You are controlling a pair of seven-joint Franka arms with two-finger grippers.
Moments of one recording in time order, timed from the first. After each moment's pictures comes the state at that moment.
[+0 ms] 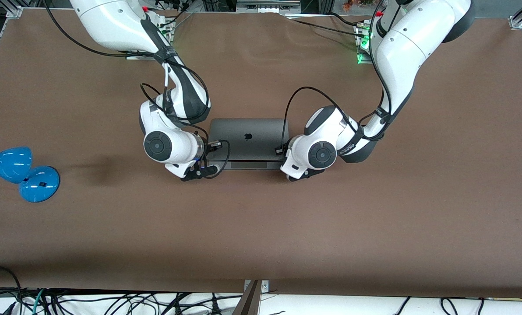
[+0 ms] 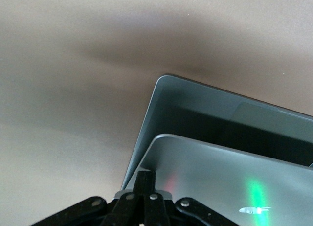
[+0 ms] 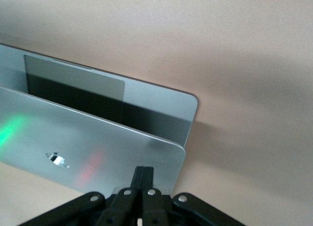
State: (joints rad) left arm -0.15 0.87 -0.55 -1.42 0.01 1.94 -0.92; right arm 0.42 0.63 0.06 -1.59 0.28 2.00 0.09
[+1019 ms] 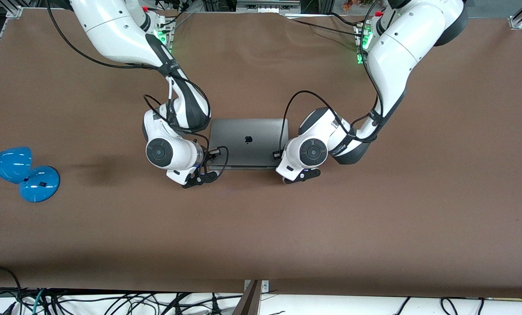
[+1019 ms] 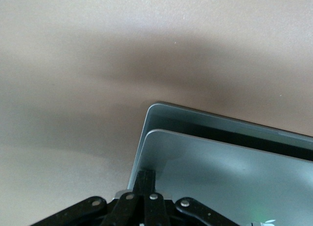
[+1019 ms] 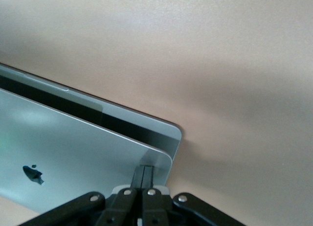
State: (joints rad) left arm -0.20 0.89 -0.52 -1.40 0.10 2.01 -0.92; right arm 0.41 0.69 0.06 -1.59 0.25 2.10 0.02
